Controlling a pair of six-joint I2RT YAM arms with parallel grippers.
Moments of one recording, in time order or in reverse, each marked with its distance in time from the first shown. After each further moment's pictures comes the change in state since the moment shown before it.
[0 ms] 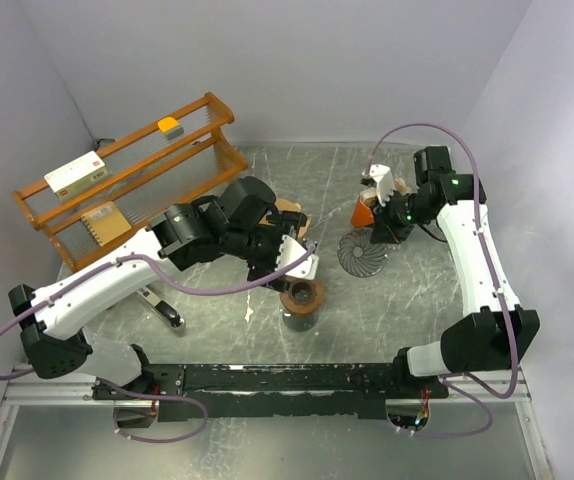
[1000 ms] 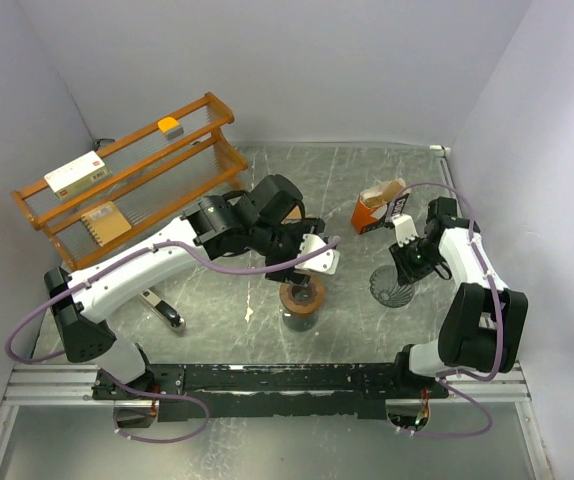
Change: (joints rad) left arm -0.006 0.143 0.096 -0.032 0.074 -0.048; right arm -0.201 0.008 -0.489 0.320 0.272 0.018
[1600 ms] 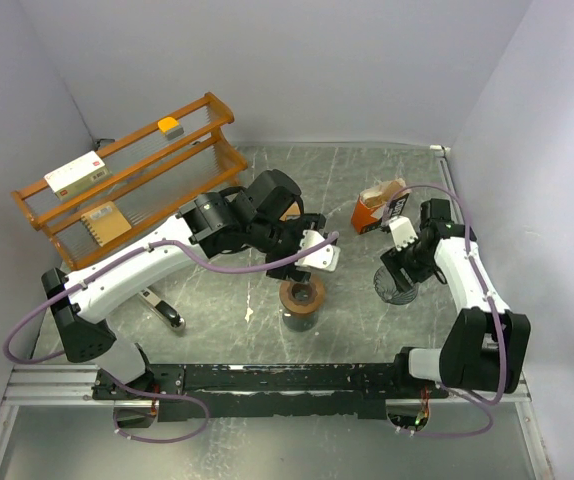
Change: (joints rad) left arm 0.000 0.000 0.034 -0.008 0.015 -0.001; right arm 0.090 -0.127 -0.022 -0.008 0.172 0.058
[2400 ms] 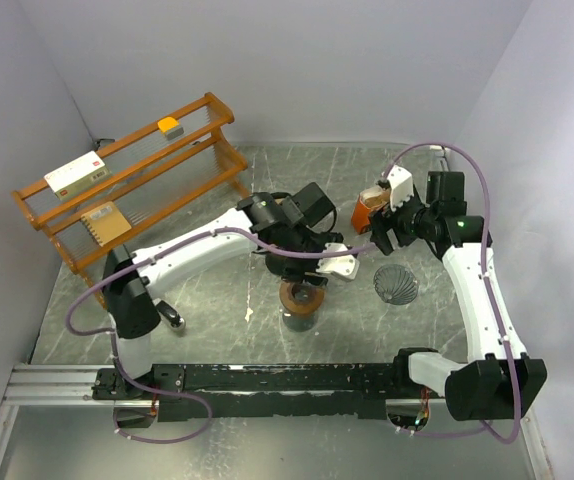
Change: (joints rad) left arm 0.000 0.299 0.092 -0.106 -0.001 0.056; right arm 0.112 -0.139 0.236 0.116 -0.317 0.150
